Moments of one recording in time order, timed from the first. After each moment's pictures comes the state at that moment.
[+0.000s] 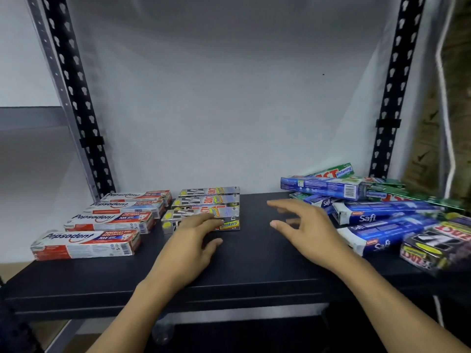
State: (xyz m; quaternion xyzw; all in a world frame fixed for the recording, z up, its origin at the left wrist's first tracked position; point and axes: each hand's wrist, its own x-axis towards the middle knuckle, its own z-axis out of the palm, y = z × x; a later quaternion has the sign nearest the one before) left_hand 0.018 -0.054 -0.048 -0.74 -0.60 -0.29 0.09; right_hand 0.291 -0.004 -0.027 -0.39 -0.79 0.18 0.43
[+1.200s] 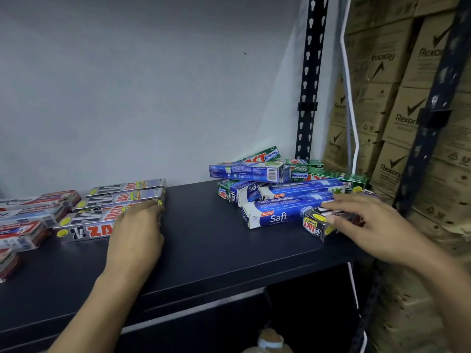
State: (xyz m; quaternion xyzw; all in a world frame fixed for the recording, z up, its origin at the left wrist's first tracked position) left_hand 0.092 0.003 -0.053 -0.68 -0.66 -0.26 0.18; right_hand 0.514 -0.036 -0.035 -0.63 -0.73 0.01 0.26
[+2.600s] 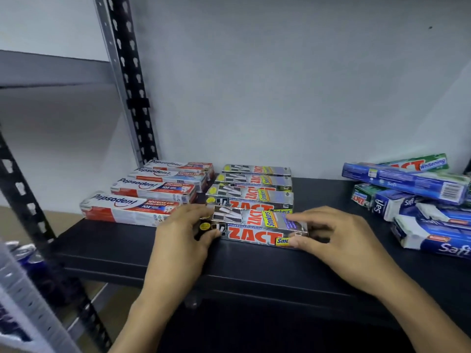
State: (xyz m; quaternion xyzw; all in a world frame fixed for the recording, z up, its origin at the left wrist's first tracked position) left_hand -0.028 -0.105 -0.054 -0.57 -0.68 -0.45 0.06; right_hand 0.232 0.000 -0.049 -0.33 -0.82 0.25 0.39
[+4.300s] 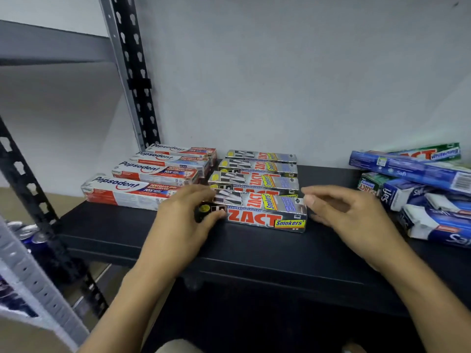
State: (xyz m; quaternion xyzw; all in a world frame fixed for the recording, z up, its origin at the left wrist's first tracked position) left_hand -0.039 -0.105 -0.047 -0.61 -0.68 -0.40 0.10; right_hand 0.231 0.013 -0.044 -0.33 -0.75 0.36 0.45
